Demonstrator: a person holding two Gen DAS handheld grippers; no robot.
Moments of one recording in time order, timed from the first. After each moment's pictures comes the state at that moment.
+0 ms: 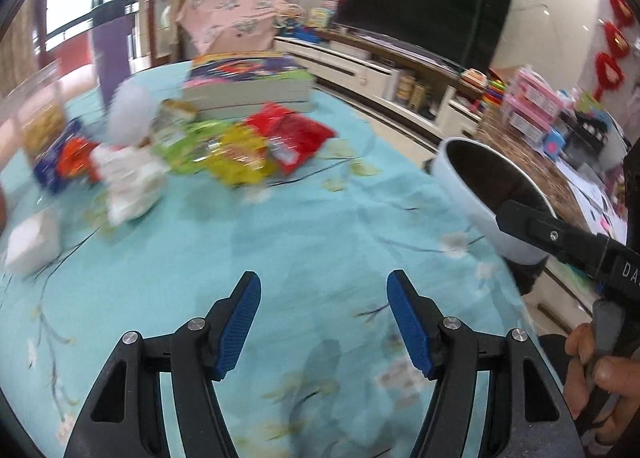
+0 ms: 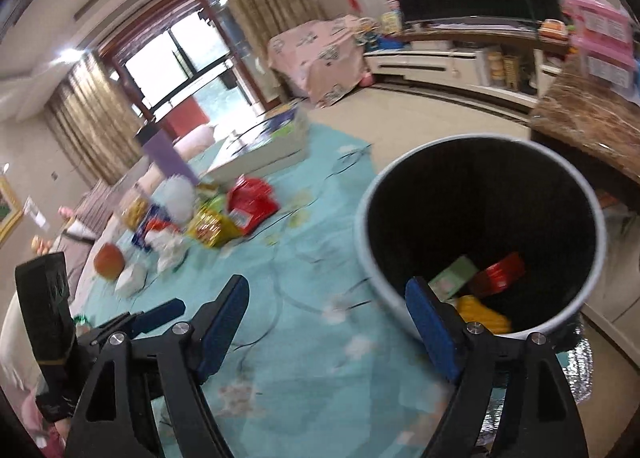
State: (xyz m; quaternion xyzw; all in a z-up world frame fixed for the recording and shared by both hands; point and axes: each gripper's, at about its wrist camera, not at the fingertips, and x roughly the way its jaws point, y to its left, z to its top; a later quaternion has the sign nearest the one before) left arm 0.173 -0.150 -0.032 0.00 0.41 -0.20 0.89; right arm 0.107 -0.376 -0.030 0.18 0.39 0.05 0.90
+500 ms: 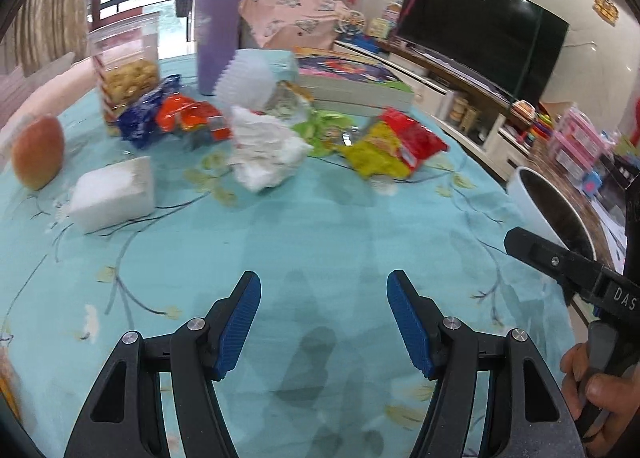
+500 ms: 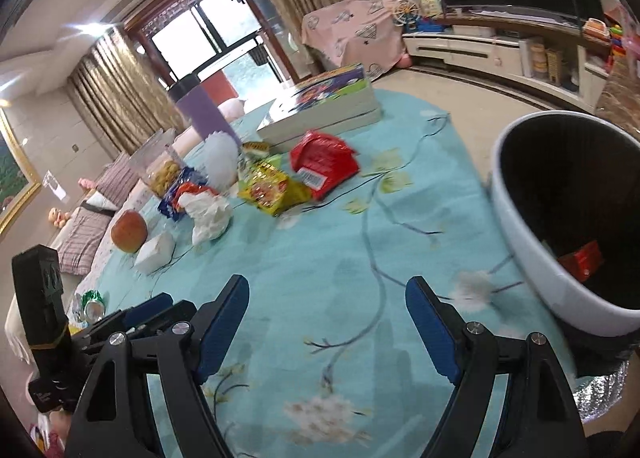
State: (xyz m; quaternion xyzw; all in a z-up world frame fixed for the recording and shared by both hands) left arm 0.163 -0.069 -0.029 -0.04 0.41 -0.12 0.90; right arm 0.128 -0.301 -0.054 0.18 0.41 0.10 0.89
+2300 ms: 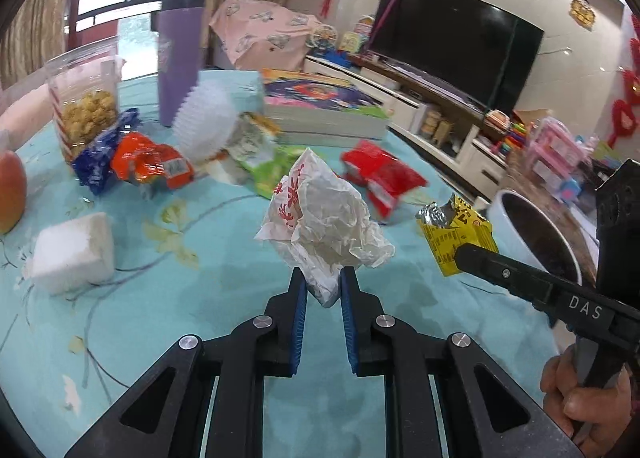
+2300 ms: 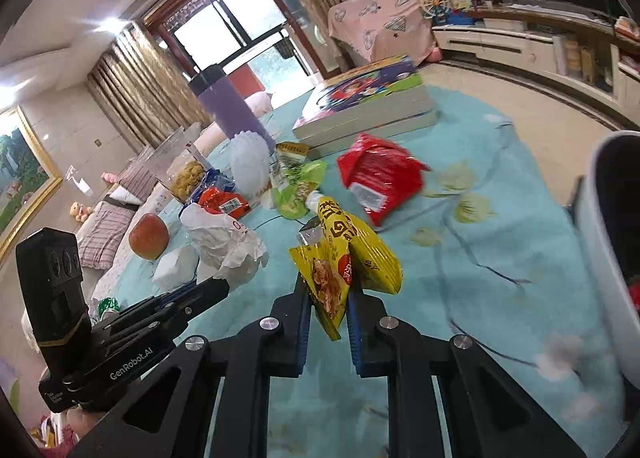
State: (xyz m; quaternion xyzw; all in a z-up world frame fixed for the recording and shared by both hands) left arm 0.235 -0.092 -0.050 -0.04 0.39 -0.19 0.90; right arm 0.163 -0.280 -0.054 0.19 0.40 0.15 0.88
